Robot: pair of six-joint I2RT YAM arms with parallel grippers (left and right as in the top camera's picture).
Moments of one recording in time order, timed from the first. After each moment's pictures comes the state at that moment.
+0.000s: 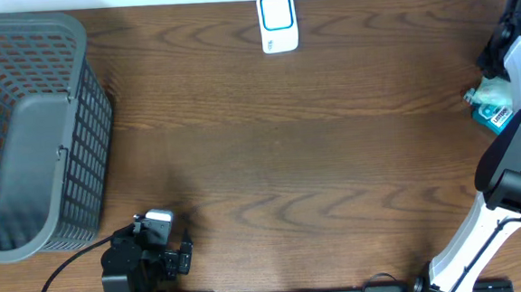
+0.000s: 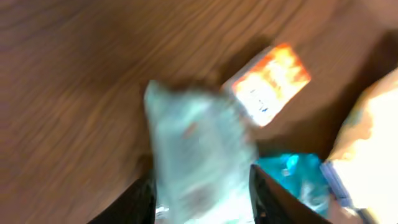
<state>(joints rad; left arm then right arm) -0.04 0.02 0.28 -0.97 0.04 0.20 -0.36 2.16 1.85 -0.83 0.38 0.29</state>
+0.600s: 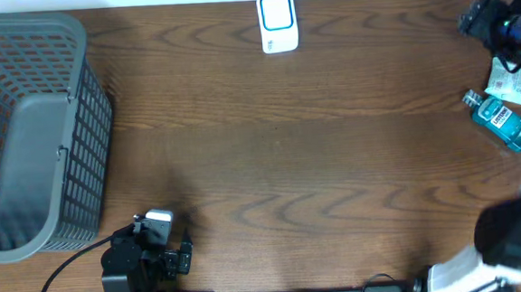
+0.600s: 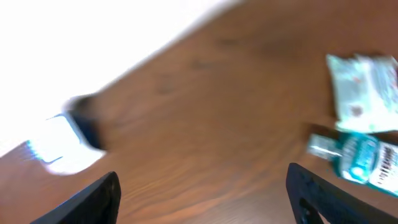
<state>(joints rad) -0.04 0.02 0.28 -0.97 0.04 0.20 -0.28 1.72 1.85 -0.92 -0.19 0.33</state>
